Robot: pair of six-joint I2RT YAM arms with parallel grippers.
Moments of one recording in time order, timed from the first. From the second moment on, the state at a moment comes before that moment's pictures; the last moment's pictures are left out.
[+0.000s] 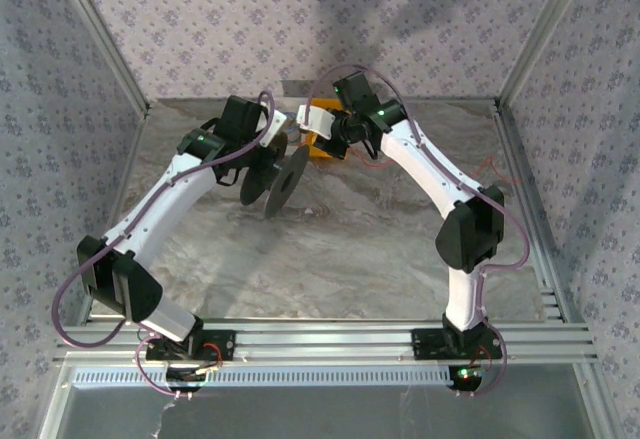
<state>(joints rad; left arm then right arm) -0.50 1.52 1.53 -0.85 -0.08 0.14 0.55 1.93 1.93 -0.81 -0.30 -0.81</state>
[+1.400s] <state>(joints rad) -0.29 1.35 1.53 -0.93 0.34 0.15 0.35 1.78 1.50 -0.59 -0.43 -0.66</state>
